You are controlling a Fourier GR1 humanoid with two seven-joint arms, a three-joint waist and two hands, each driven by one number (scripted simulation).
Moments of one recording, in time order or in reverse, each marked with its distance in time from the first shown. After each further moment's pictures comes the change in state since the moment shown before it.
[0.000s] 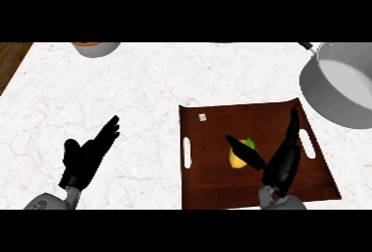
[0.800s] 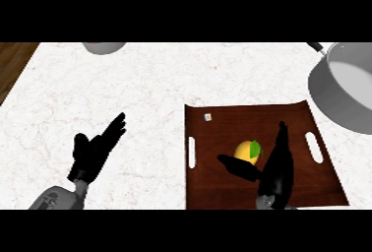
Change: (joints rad) left arm -0.038 -0.073 0.044 0.075 -0.060 -0.064 -0.001; right arm 0.060 0.062 0.028 -0.155 0.187 0.376 0.457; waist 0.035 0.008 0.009
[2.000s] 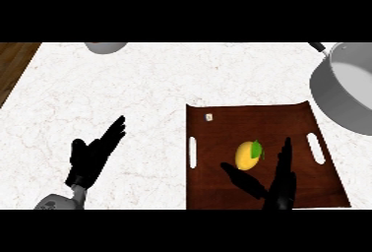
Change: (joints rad) left arm 0.075 -0.076 0.108 -0.081 -0.130 -0.087 0.059; right arm 0.161 0.000 -0.017 0.097 -0.587 -0.272 -0.697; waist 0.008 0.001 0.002
